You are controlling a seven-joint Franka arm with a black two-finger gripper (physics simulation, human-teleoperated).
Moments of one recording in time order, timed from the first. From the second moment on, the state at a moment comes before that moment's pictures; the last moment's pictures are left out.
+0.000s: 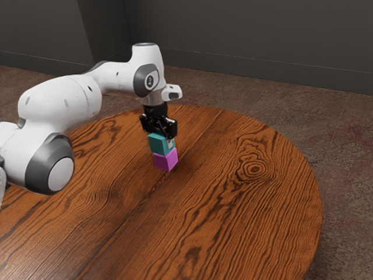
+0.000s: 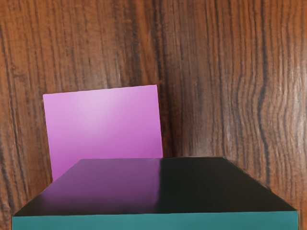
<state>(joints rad) -0.12 0.81 0.24 -1.07 -0.22 1.77 0.19</state>
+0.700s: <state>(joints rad) -0.06 0.88 0.17 -0.96 -0.18 1.79 0.22</state>
